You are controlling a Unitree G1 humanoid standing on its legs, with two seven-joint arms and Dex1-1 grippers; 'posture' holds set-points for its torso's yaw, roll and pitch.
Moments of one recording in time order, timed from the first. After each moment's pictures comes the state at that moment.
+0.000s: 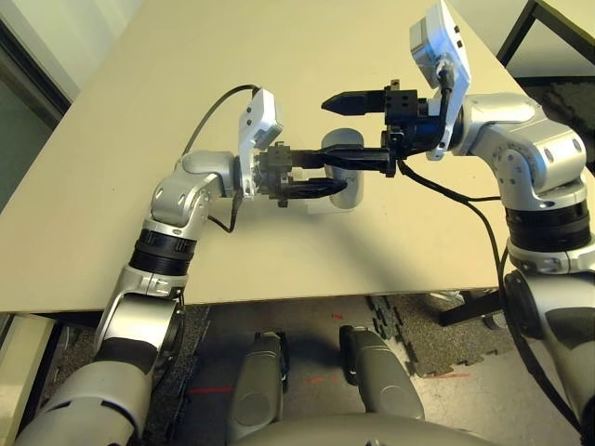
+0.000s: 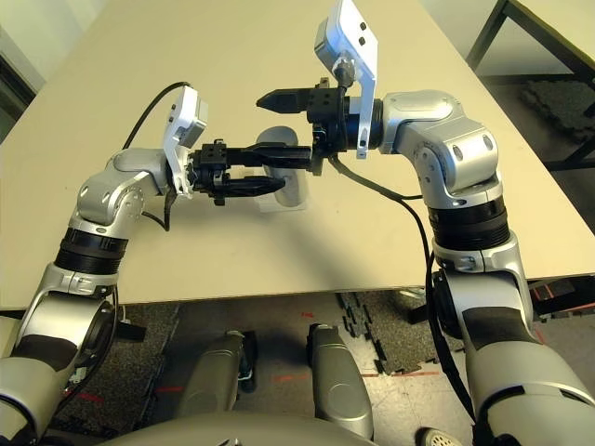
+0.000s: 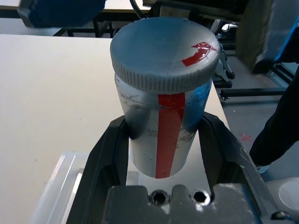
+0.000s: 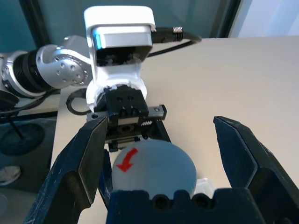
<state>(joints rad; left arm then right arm) -0.76 0.42 -0.14 0.14 -0.43 0.47 -1.20 -0.91 -0.49 0.08 -0.05 0.44 0.69 1.09</state>
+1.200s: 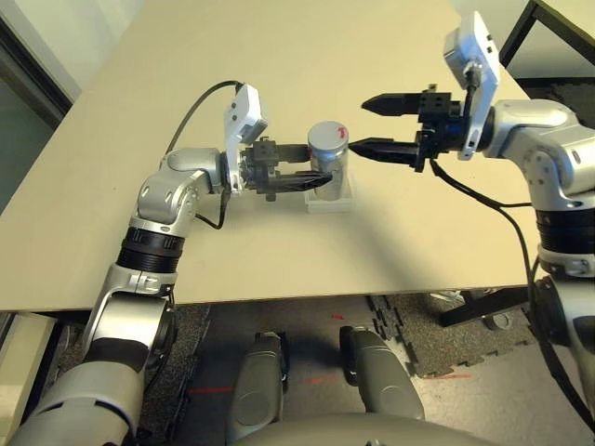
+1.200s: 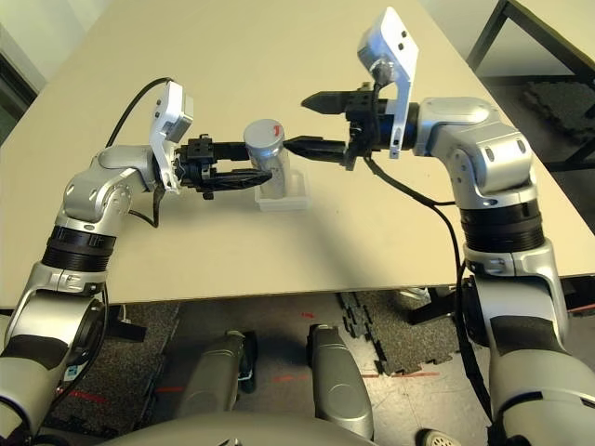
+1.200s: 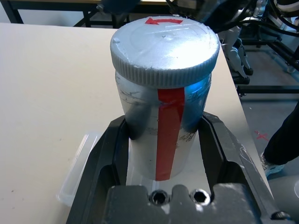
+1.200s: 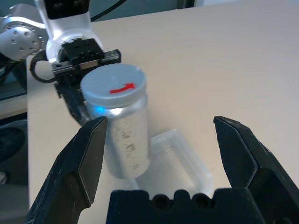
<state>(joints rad) -0.75 0.47 -0.11 0.18 -0.43 0.43 -1.18 -0.82 -0.63 0.02 -0.03 0.49 0.73 1.06</state>
